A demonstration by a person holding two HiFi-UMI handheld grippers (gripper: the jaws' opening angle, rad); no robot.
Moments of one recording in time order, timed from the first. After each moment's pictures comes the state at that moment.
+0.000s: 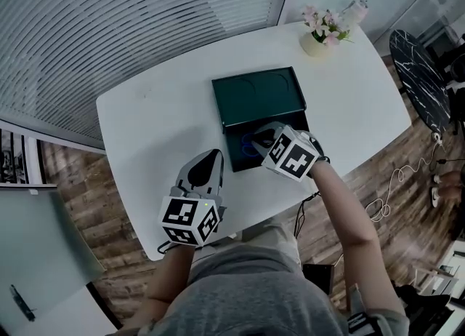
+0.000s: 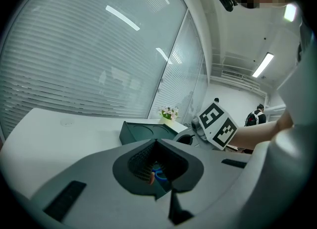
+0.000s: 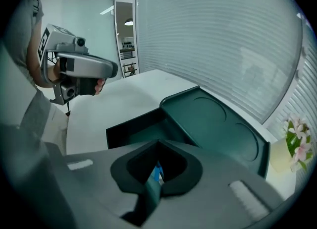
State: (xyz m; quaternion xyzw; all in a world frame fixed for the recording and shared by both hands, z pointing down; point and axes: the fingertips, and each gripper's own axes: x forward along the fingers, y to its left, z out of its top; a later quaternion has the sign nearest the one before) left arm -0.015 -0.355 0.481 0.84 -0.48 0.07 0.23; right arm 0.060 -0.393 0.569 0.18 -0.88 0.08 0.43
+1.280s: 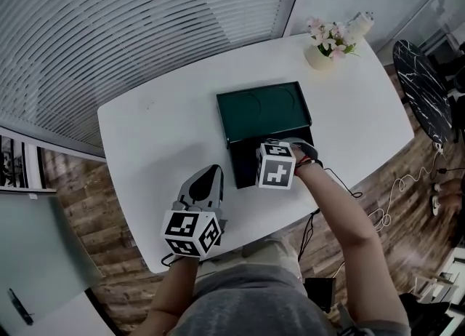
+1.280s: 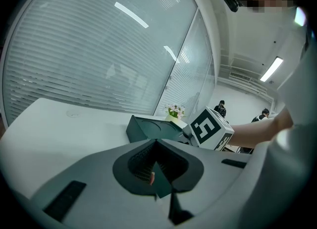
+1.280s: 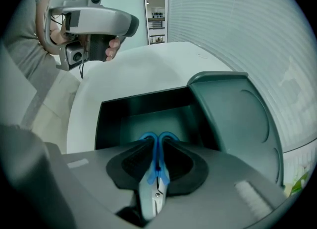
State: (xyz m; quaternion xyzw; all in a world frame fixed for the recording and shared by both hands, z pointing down) left arm -0.031 -0.366 0.503 0.82 -0.51 0.07 0.27; right arm 0.043 -0.377 0.622 0.01 -0.82 0.02 0.56
